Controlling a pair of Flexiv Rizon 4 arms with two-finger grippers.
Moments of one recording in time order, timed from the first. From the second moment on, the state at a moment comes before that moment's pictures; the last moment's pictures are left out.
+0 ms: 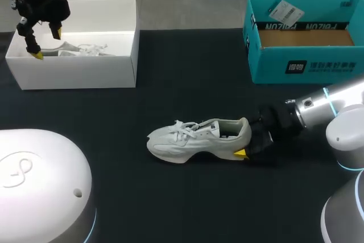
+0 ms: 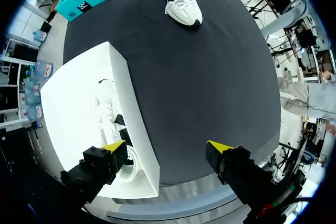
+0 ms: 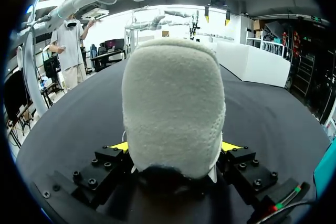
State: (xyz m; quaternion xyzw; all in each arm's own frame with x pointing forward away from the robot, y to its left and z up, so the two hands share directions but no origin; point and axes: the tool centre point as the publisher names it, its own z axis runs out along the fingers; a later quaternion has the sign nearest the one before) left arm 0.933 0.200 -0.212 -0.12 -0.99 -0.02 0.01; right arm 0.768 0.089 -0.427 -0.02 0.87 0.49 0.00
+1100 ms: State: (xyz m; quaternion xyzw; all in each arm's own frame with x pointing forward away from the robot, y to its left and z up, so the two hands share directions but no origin) left arm 0.888 0.156 -0.216 0.11 -0.99 0.02 0.01; right arm 0.768 0.089 -0.427 -0.02 0.87 0.49 0.00
